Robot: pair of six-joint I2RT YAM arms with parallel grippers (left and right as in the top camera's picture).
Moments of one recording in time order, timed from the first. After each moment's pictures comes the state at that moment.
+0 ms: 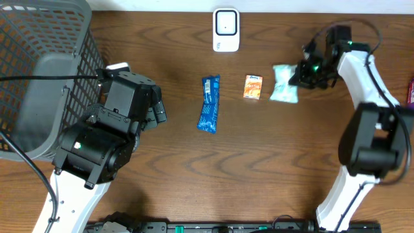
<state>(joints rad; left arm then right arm) -0.43 1.16 1.41 -1.20 -0.40 -0.56 -0.09 2.08 1.67 -0.96 -0.38 0.06</state>
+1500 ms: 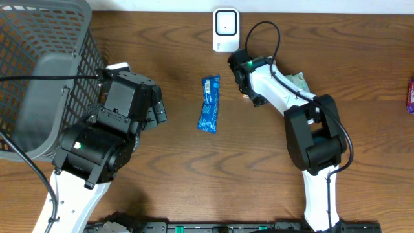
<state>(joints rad) -0.43 1.16 1.41 -1.20 -0.40 -0.56 0.42 2.23 1.65 -1.01 0.69 0.36</state>
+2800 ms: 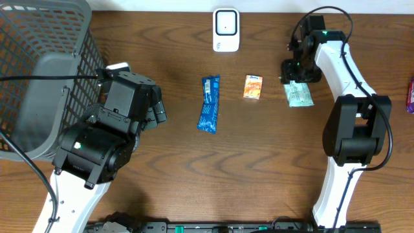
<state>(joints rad) -0.43 1.16 1.41 -1.20 -0.40 -0.56 0.04 2.22 1.85 -1.06 -0.07 -0.04</state>
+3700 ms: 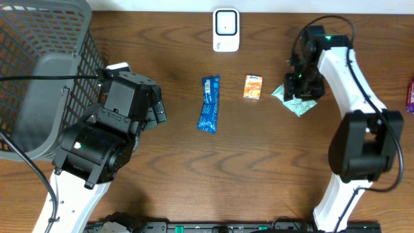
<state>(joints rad) -0.43 1.16 1.41 -1.20 -0.40 -0.56 0.06 2.04 1.72 -1.26 -0.05 0.07</state>
